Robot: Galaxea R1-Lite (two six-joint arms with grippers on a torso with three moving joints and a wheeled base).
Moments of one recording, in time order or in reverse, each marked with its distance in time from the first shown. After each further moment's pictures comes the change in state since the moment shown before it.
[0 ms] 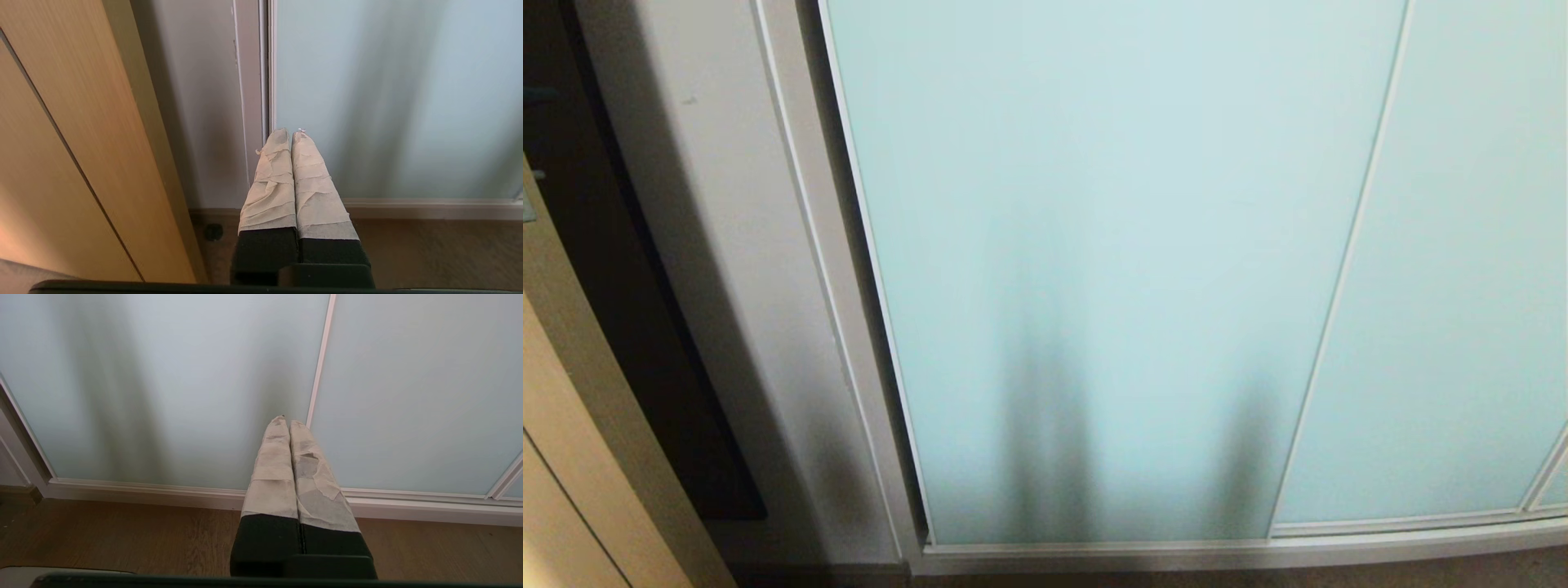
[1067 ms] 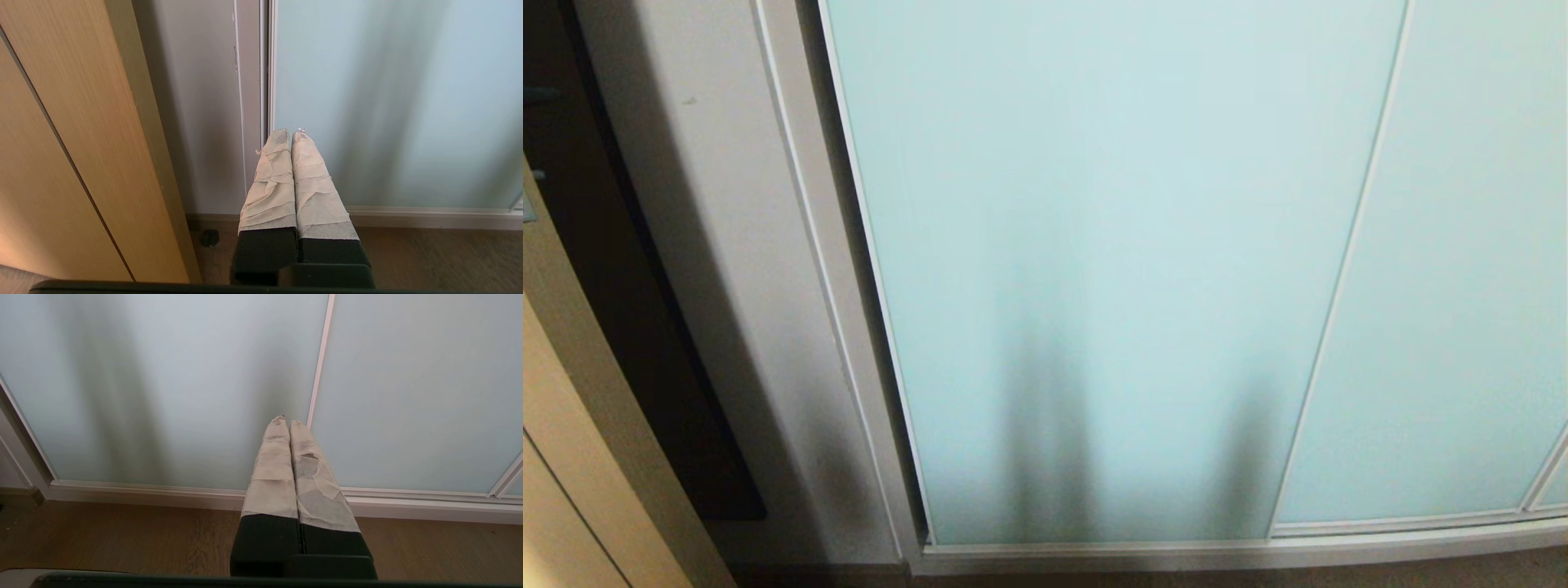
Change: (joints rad) left arm -0.001 0.000 0.012 -0.042 0.002 -0.010; right arm 0.000 0.000 0.000 0.000 -0.002 0.011
